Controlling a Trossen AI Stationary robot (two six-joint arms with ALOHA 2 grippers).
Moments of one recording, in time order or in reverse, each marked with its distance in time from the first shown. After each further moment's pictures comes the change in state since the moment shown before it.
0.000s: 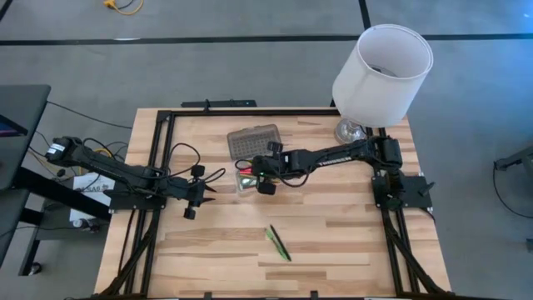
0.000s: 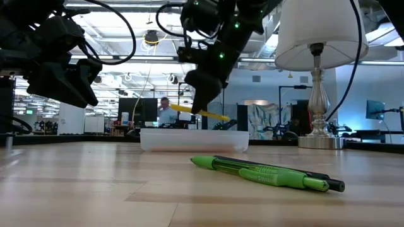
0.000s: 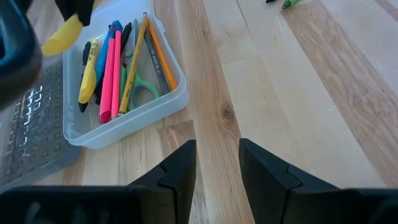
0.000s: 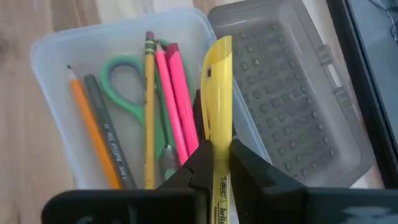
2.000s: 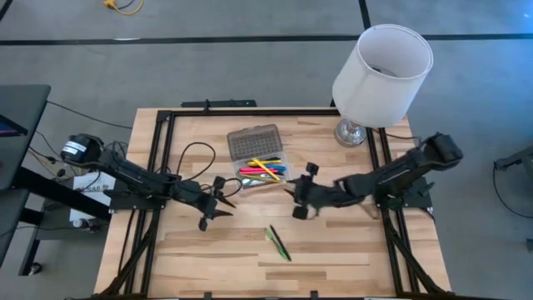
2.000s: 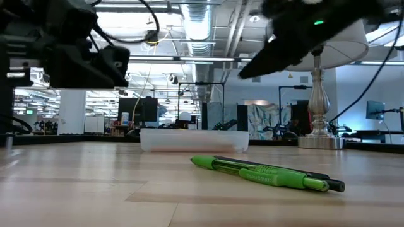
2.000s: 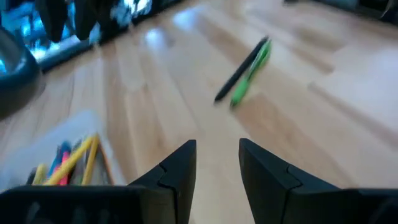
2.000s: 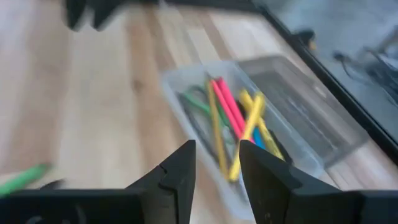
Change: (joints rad) left arm 0.000 0.451 0.008 0.710 0.220 0.208; right arm 0.315 -0.524 -0.730 0.589 0.210 0.157
